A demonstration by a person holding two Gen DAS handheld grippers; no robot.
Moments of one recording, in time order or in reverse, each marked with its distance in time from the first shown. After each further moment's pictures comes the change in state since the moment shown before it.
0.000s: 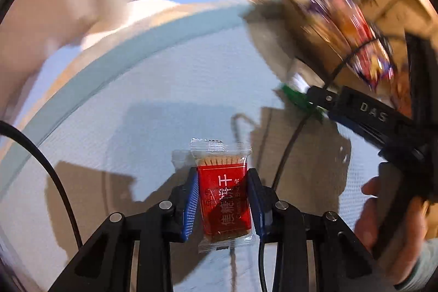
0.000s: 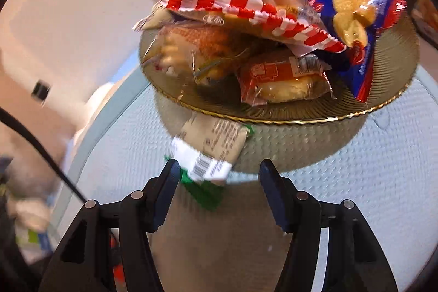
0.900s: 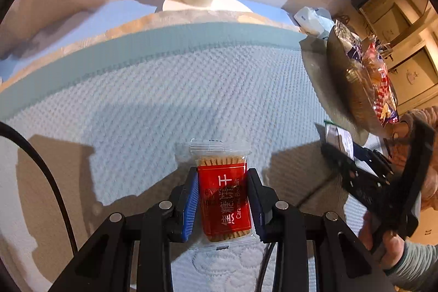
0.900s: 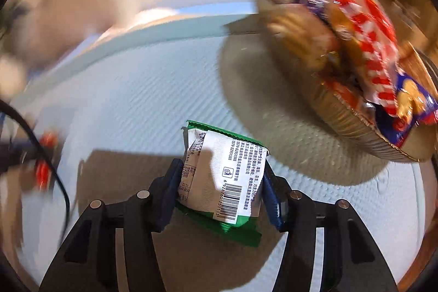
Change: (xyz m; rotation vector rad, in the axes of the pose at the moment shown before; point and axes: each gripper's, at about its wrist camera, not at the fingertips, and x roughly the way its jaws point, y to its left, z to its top) left arm -0.011 0.066 -0.043 -0.233 -0.062 -0.065; right arm 0.012 0.055 -0.045 -0.707 0.059 0.013
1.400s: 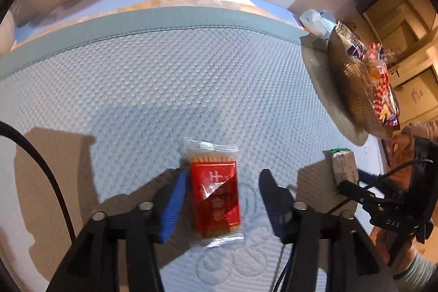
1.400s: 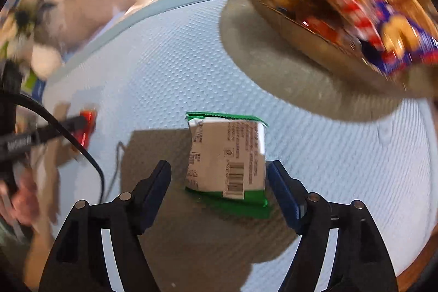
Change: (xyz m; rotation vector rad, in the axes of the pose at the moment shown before) left arm -0.002 -0.017 -0.032 -0.094 -0.044 0.022; right arm -0.027 -0.055 -0.033 0.107 0.156 0.200
